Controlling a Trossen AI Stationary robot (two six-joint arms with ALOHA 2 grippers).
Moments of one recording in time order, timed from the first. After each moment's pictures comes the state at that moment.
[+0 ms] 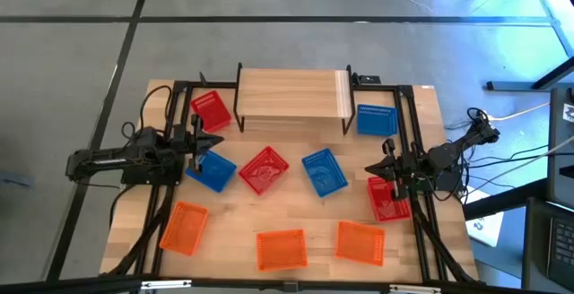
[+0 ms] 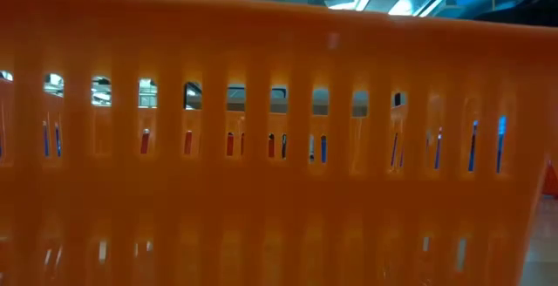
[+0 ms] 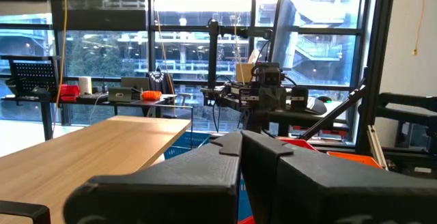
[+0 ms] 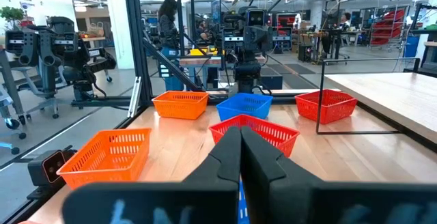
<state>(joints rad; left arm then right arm) 0.15 0.01 0.01 0.32 -0.01 -0.05 0.55 0.00 0.01 0.09 0.48 0.02</state>
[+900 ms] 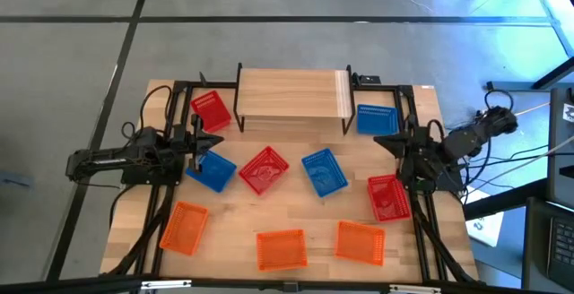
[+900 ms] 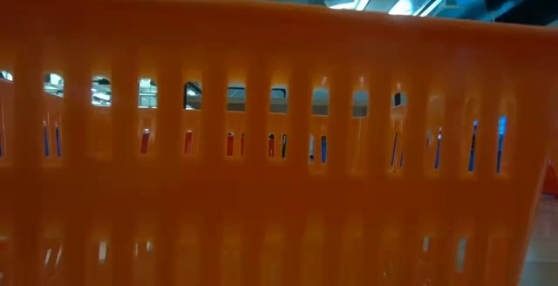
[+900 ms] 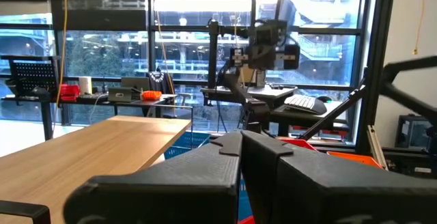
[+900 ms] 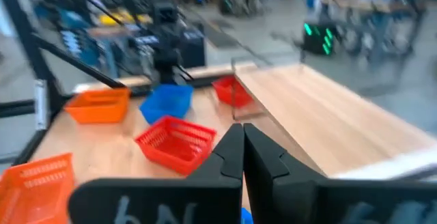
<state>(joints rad) 0.15 0.01 0.01 0.32 -0.01 -0.05 0.55 0.44 0.63 -0.40 0.82 0.22</state>
